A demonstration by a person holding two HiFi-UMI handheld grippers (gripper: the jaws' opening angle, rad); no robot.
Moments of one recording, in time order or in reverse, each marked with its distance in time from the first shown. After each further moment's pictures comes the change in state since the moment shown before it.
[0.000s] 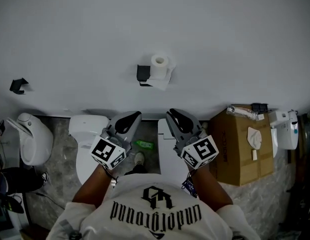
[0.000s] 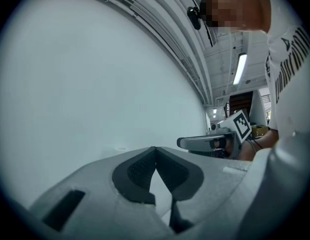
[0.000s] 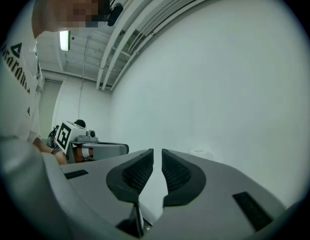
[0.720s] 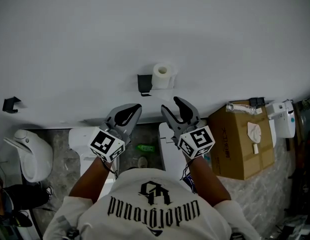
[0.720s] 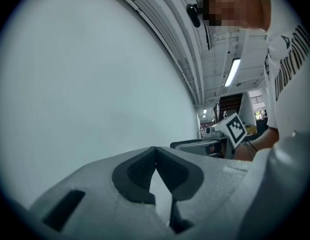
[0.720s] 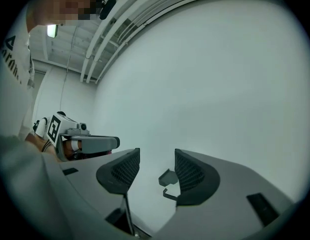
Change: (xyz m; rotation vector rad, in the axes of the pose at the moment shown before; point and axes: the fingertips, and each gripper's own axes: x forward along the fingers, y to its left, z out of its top) left arm 0.040 0.082 0.011 0.029 0.005 -0.133; right arm 0.084 -0.050 -0.006 0.017 0.022 -0.179
